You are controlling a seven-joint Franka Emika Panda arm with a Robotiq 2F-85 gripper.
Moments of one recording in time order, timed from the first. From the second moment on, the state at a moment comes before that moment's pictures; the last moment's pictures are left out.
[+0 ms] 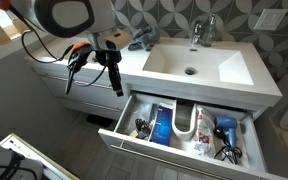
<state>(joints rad) -0.35 -0.22 -0.14 -2.46 -0.22 2.25 0.54</state>
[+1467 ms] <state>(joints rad) -0.37 0.07 -0.27 -2.43 -0.44 2.20 0.75</state>
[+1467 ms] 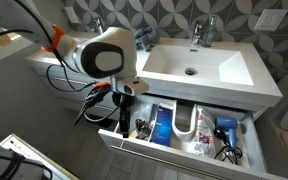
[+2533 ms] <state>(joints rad) -0.29 0.37 -0.38 -2.27 -0.43 2.20 0.88</state>
